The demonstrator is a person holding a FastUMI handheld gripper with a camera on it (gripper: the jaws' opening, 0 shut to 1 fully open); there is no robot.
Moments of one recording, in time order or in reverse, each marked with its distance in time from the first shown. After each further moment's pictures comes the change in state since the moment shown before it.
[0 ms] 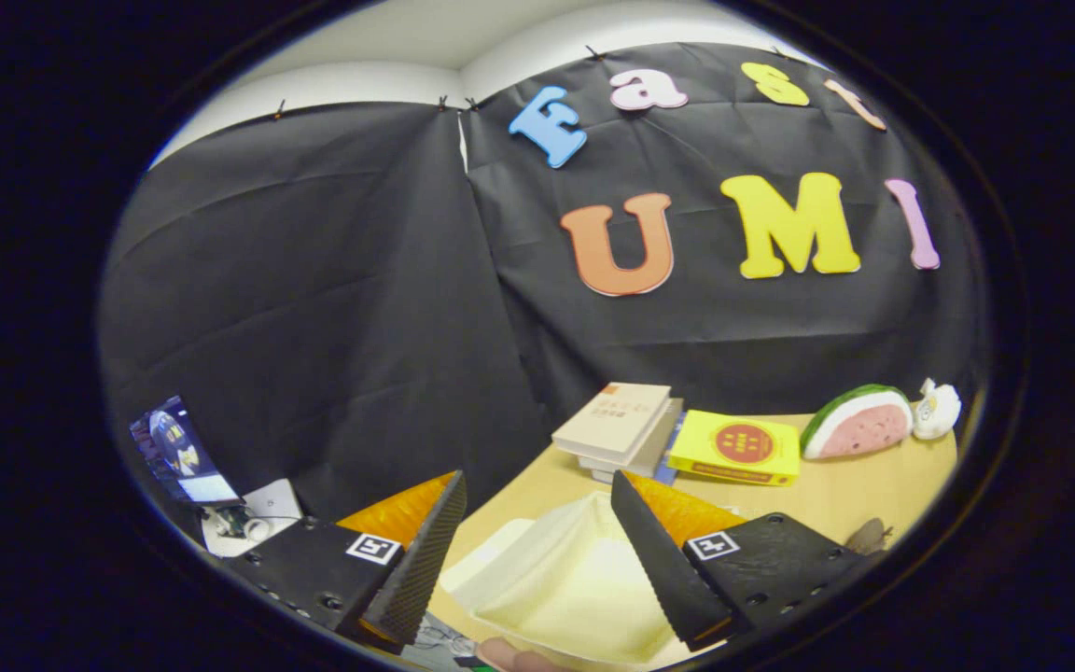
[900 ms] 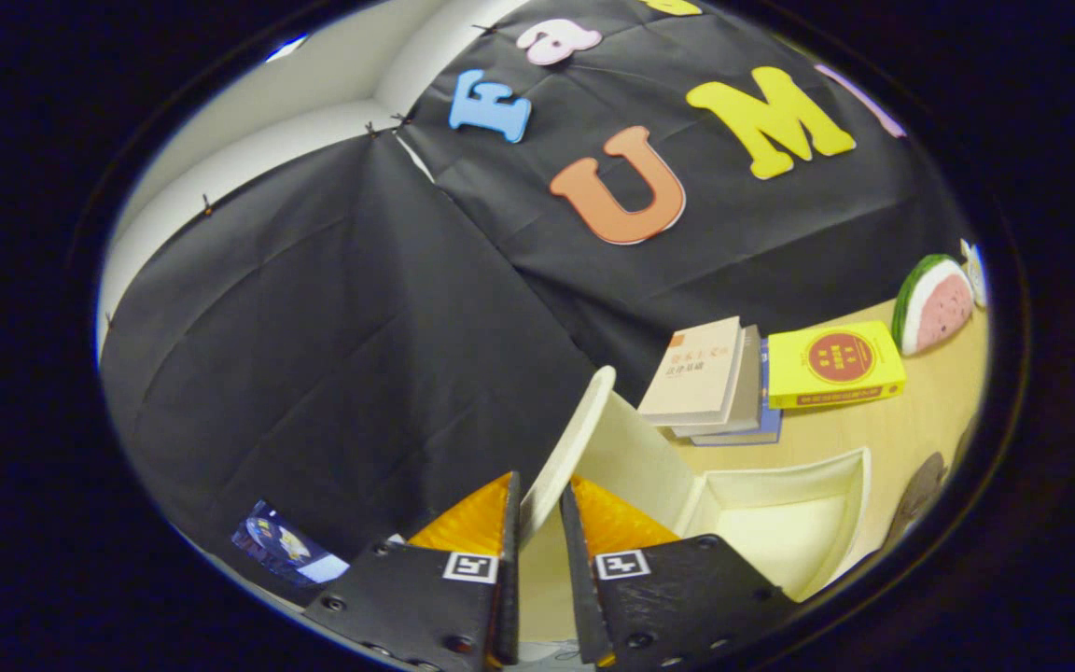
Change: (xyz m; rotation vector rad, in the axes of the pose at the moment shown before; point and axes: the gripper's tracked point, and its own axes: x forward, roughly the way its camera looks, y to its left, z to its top) arm 0.070 0.092 0.029 0.299 0.078 0.254
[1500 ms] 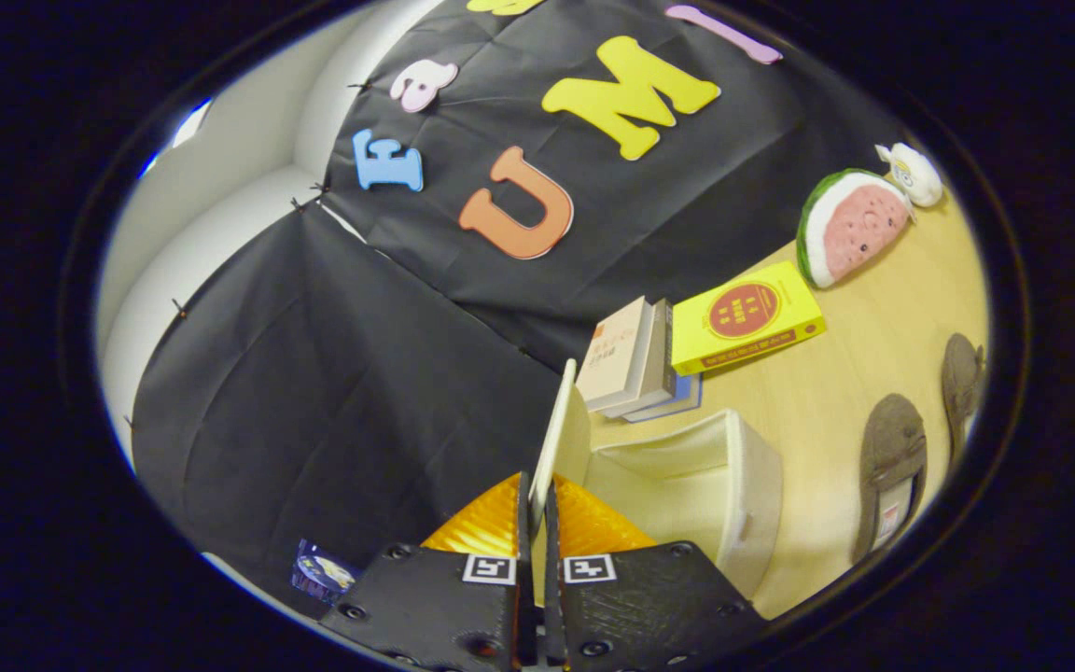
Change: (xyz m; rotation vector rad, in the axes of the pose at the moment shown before) arm -0.097 -0.132 -0.002 0.295 -0.027 -0.014
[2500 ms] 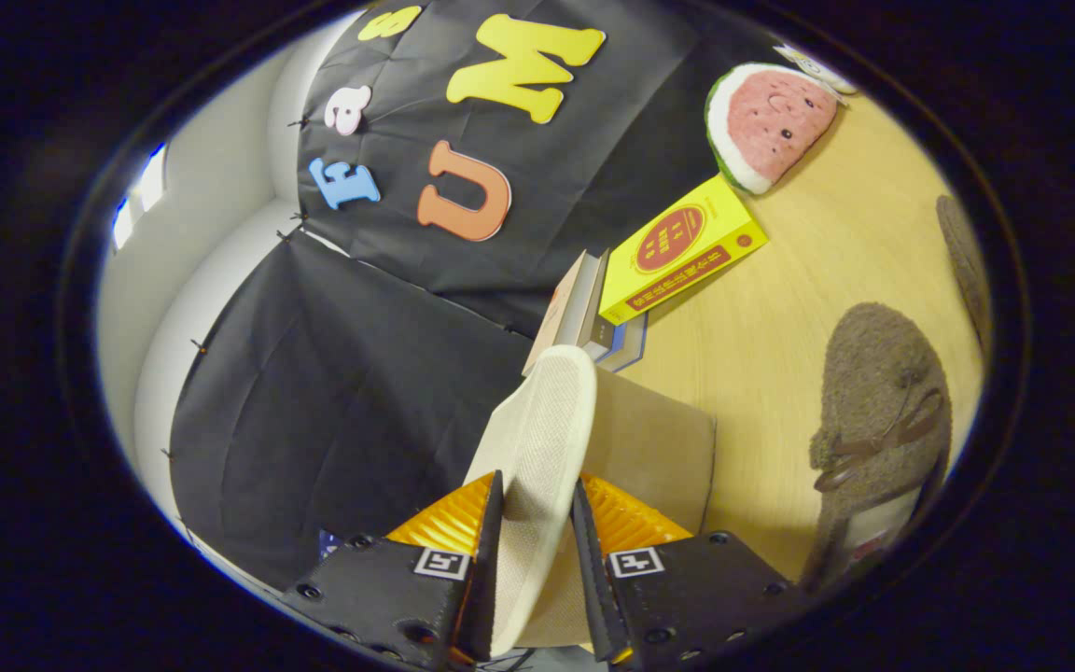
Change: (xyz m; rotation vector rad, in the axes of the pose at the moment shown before) arm 0.001 -0.185 -0.049 0.195 0.066 0.126
